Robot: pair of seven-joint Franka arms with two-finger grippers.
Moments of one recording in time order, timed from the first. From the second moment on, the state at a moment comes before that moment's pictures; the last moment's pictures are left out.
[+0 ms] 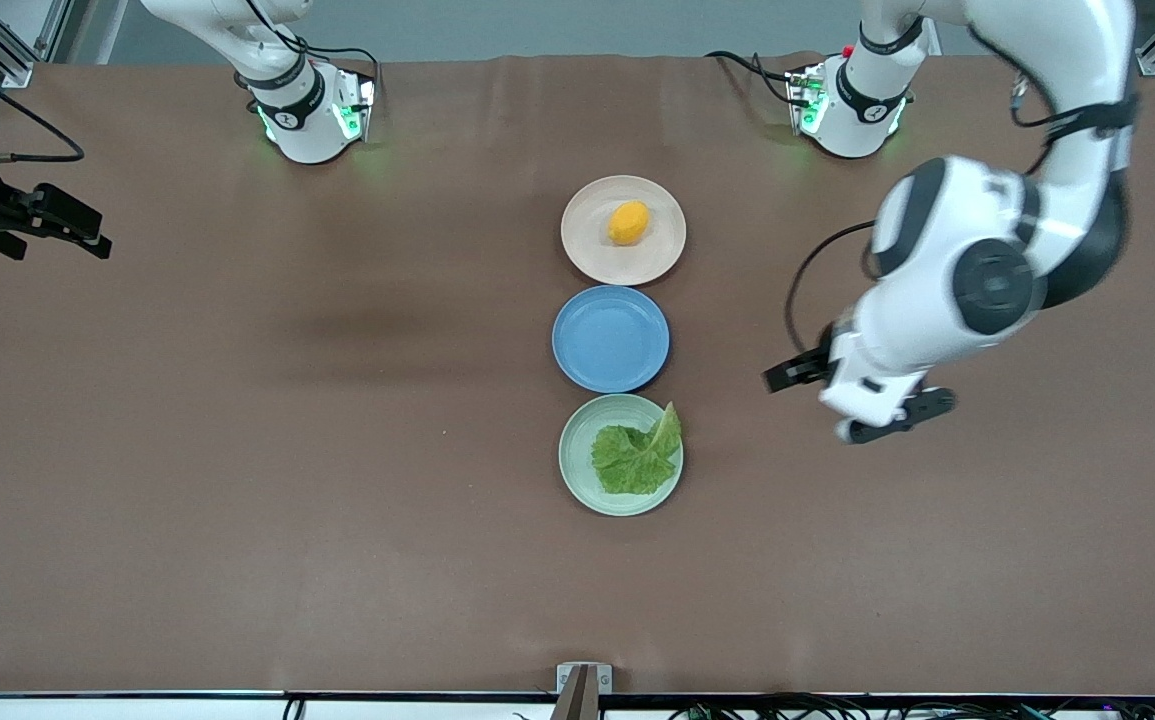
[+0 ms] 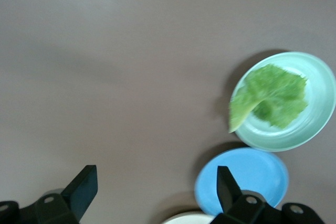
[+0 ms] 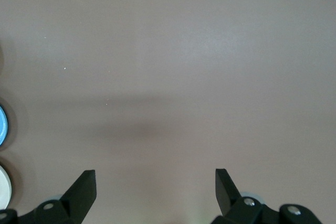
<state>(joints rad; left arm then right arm) -0.40 0.41 0.03 -1.51 -0.13 1.83 -0.74 -0.01 -0.09 -0.02 -1.67 0.02 1.56 -0.02</state>
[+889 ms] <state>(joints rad) -0.61 0.72 0.02 -1.46 -0.14 2.36 -1.55 -0.02 0.02 -0.03 -1.63 0.02 1.57 -0.02</state>
